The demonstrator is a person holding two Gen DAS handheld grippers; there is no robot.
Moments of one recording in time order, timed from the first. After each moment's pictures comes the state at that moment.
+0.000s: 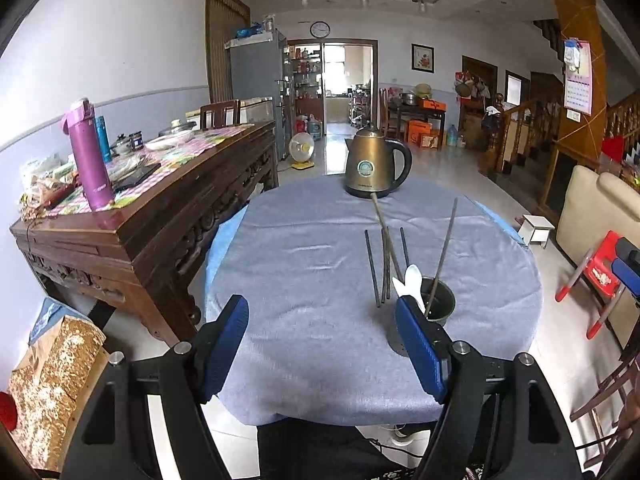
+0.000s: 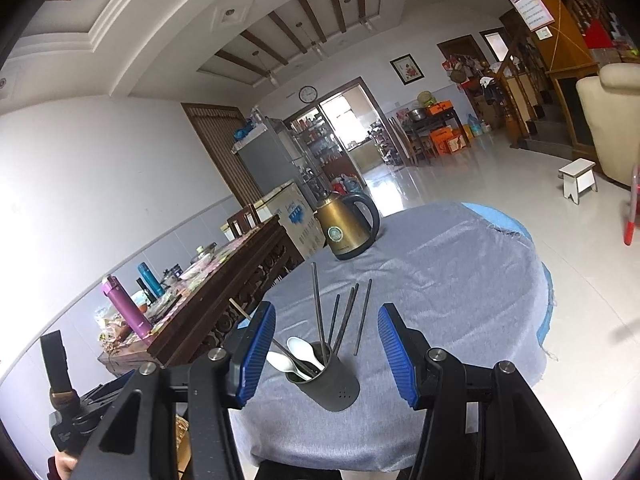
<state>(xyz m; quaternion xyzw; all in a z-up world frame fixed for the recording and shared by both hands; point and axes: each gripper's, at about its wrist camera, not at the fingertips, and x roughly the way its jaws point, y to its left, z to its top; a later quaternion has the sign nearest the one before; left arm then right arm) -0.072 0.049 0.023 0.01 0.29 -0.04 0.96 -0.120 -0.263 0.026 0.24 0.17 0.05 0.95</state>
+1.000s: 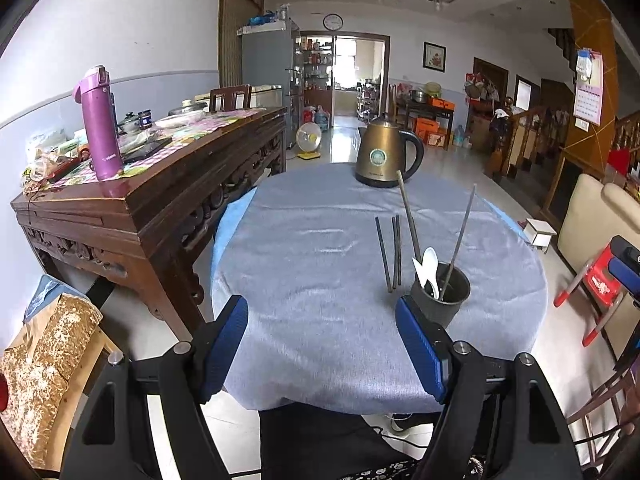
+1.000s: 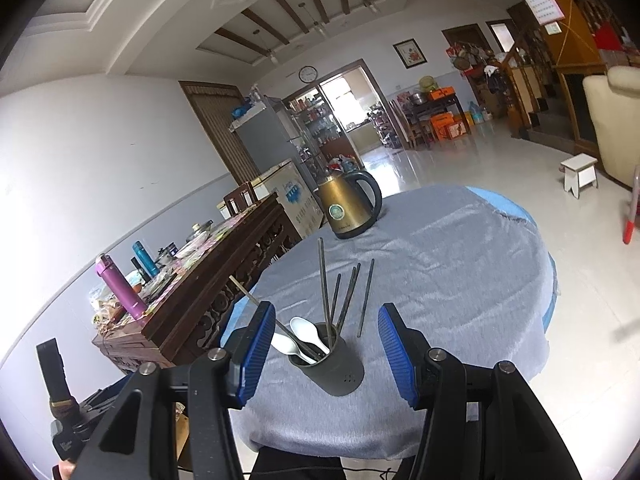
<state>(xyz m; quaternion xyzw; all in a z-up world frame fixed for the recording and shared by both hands) -0.076 0.069 0.002 -0.01 0.31 -0.04 0.95 -0.110 -0.240 0.023 0.23 0.21 0.06 0.95</state>
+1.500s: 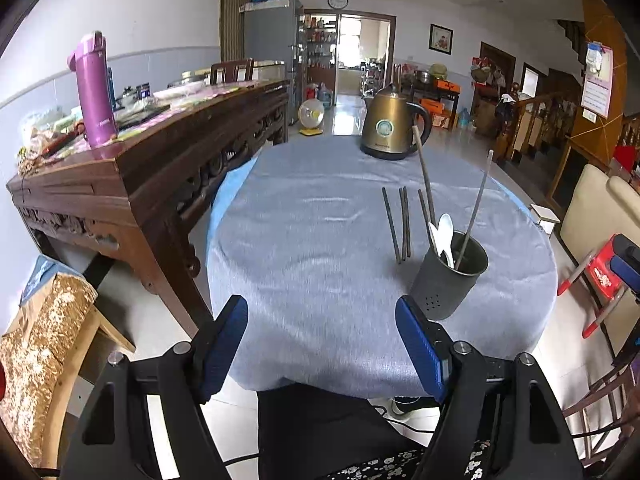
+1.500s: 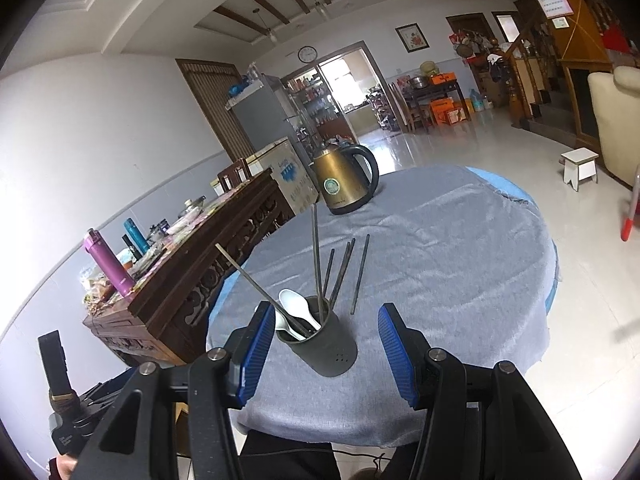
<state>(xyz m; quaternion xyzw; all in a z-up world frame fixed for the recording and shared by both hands) -0.064 0.076 -0.033 -0.02 0.35 -0.03 0.94 -0.094 -0.229 -0.005 0.21 0.25 0.06 0.94</state>
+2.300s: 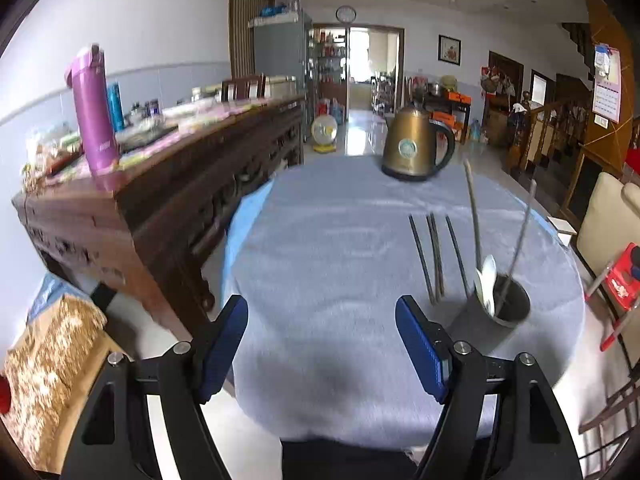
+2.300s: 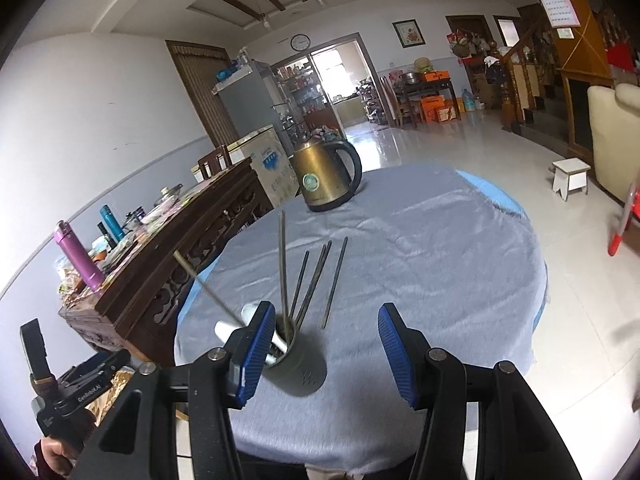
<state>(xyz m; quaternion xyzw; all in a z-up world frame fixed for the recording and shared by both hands) -0.007 0.096 -0.026 0.00 0.31 0.00 0.95 -0.040 -0.245 -0.001 0.17 0.27 0.02 0.95</state>
